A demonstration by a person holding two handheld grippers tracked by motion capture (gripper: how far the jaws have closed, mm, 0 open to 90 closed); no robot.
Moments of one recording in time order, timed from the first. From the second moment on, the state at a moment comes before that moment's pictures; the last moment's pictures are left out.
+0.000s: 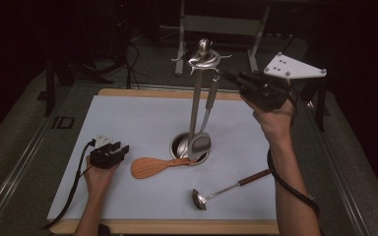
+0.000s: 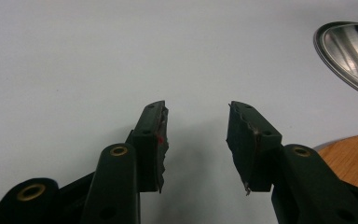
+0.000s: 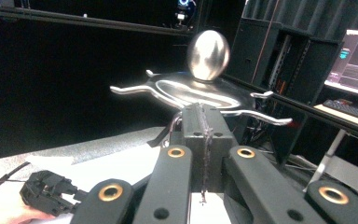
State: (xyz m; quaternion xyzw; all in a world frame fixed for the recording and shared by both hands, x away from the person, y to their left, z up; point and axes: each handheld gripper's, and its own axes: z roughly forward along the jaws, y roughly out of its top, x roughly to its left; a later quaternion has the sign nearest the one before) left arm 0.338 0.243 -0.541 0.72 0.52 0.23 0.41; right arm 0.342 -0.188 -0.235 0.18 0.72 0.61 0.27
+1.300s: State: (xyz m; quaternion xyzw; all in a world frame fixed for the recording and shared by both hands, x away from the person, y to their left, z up) left arm 0.339 0.243 -0.541 0.72 0.52 0.23 0.41; right arm 0.325 -0.157 -0.235 0.16 0.73 0.60 0.28
